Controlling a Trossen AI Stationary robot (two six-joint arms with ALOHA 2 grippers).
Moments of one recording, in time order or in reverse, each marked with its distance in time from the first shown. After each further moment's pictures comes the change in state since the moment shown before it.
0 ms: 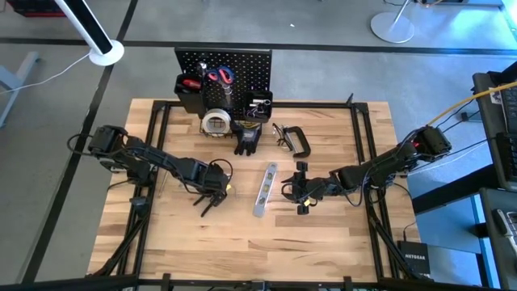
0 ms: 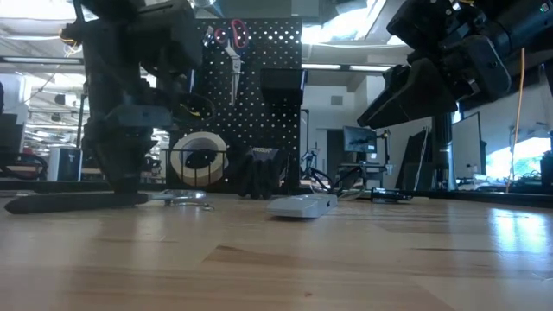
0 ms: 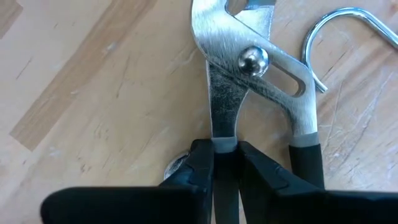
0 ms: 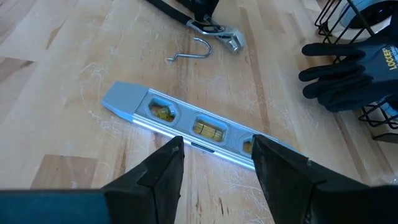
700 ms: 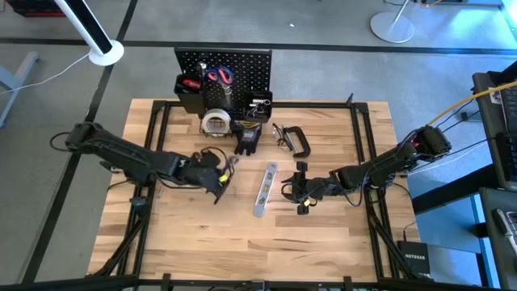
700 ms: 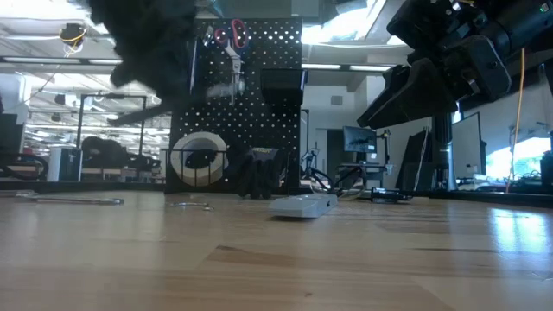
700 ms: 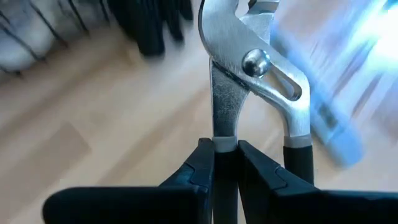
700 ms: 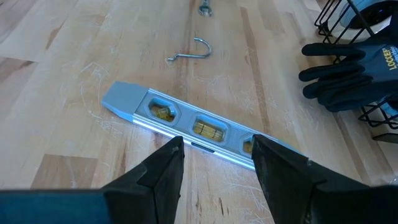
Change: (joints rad) left arm -0.100 -0.304 0.094 0.003 -0.352 -0.011; right arm 0.000 0.000 0.000 0.000 0.000 0.000
